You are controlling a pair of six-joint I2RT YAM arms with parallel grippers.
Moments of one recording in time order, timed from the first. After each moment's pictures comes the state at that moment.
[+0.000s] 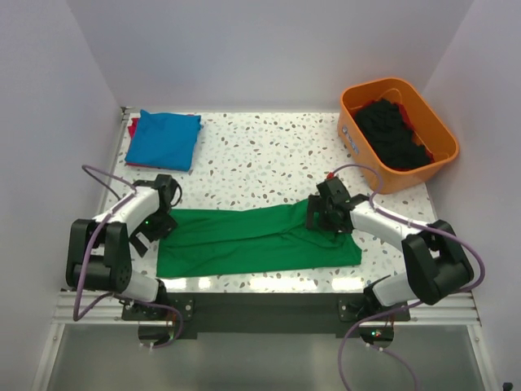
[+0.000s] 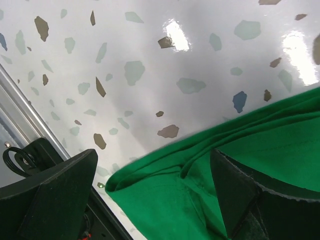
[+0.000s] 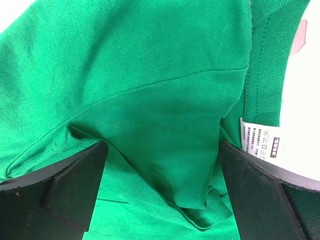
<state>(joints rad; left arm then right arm) -0.09 1.47 0.82 -1.05 -0.54 -1.07 0.47 1.43 0.73 -0.45 0.16 0.57</state>
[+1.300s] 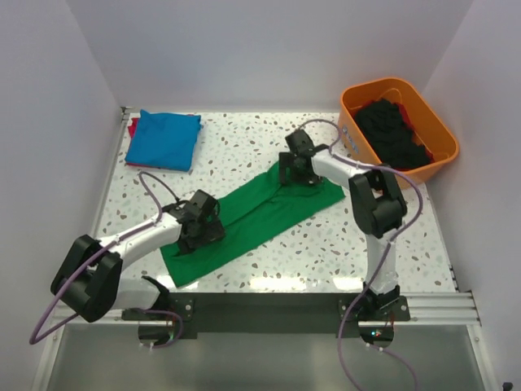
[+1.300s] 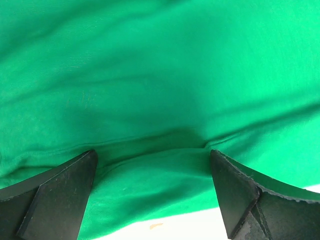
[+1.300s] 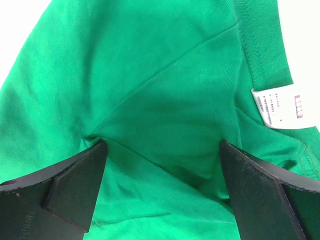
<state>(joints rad) -0.53 1.31 0.64 -0.62 -0.17 -0.97 0.46 2.03 1.41 -0.50 0.20 0.45</state>
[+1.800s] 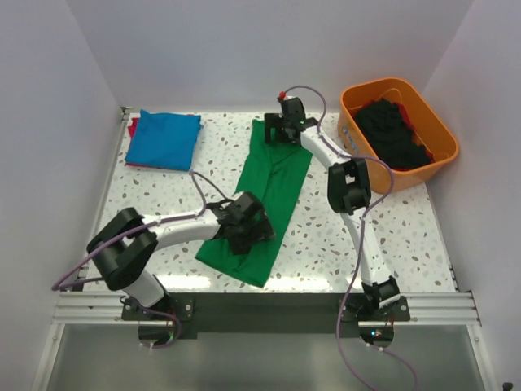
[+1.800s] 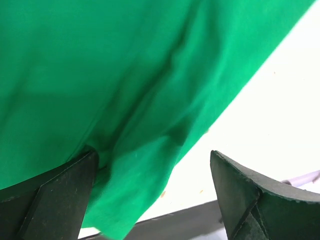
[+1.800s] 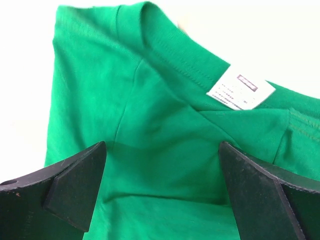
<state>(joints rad) -0.85 1.56 0.83 -0.38 -0.01 -1.25 0.39 2.61 2.33 -0.50 0.03 0.28</state>
